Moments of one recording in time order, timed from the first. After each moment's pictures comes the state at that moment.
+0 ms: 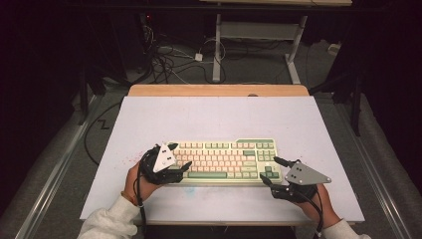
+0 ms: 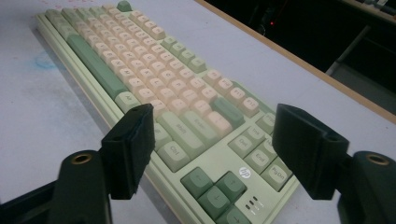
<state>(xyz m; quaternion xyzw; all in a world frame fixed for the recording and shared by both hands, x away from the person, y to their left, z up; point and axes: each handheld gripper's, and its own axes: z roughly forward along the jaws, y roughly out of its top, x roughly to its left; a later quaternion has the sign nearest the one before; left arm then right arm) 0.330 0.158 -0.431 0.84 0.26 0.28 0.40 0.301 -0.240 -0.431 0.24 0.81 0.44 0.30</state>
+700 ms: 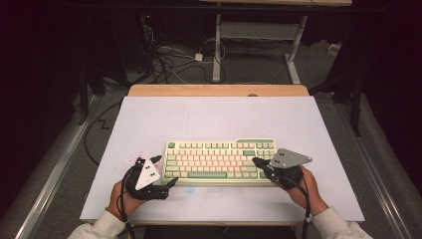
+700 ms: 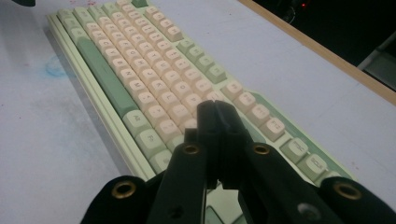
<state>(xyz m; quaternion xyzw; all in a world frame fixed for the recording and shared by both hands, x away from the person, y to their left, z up) 0.301 0.193 -0.458 0.84 0.26 0.27 0.39 0.333 -0.208 -0.419 0.22 0.85 0.42 0.25</state>
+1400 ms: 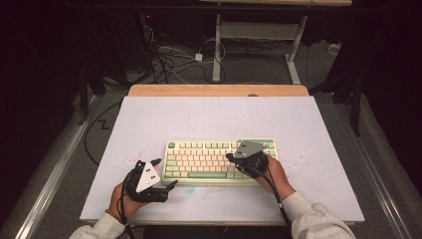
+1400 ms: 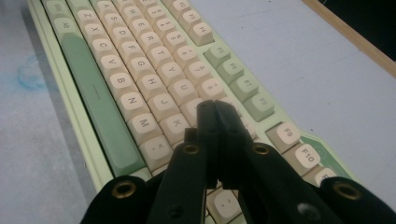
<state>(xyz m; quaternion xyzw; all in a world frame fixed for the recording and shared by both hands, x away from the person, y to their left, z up) 0.299 0.194 -0.464 0.84 0.26 0.27 0.38 0.373 -0.135 -0.439 0.19 0.88 0.37 0.23</state>
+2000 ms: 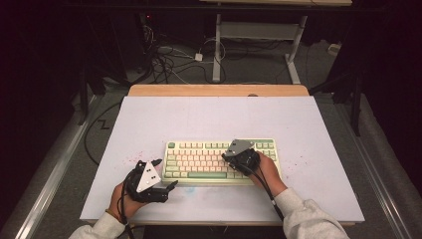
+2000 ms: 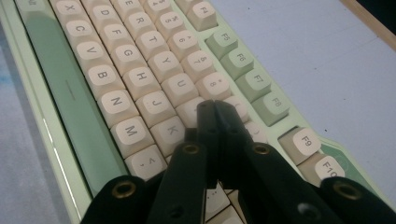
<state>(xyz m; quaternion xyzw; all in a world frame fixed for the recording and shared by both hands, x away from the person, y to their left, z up) 0.300 0.194 -0.465 0.85 0.26 0.26 0.38 0.386 -0.117 -0.450 0.19 0.90 0.32 0.23</state>
